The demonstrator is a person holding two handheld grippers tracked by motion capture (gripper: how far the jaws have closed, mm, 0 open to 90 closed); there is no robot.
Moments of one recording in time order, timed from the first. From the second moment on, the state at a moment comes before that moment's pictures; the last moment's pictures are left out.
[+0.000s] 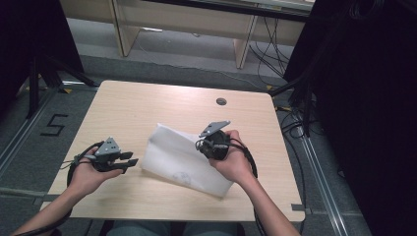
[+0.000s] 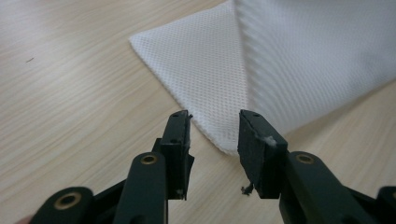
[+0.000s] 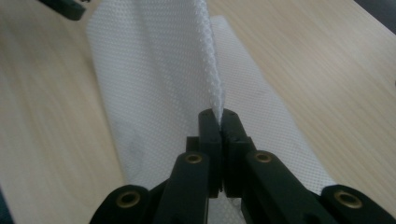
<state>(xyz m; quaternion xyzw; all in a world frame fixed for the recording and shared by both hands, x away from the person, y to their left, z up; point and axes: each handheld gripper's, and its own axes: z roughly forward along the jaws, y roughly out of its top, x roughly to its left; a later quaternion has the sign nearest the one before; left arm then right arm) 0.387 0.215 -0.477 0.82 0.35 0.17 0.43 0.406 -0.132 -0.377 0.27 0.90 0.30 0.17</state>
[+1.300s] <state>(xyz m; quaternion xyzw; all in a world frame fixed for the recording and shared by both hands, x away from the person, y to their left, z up) 0.379 0.172 -0.496 0.88 0.26 0.11 0.38 0.315 -0.121 -0.417 0.24 0.91 0.33 -0.04</state>
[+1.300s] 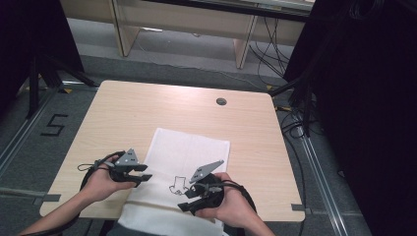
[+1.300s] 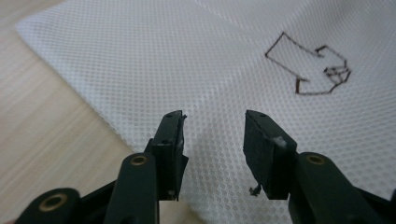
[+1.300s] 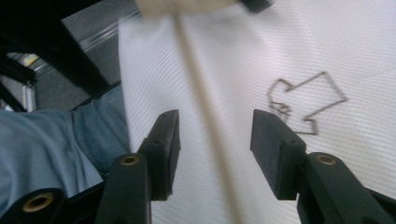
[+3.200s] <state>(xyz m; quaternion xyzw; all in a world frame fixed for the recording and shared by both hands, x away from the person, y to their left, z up) 0.434 0.164 -0.510 0.87 0.33 0.14 0.35 0.452 -0.153 -0.482 0.42 0.88 0.17 0.12</state>
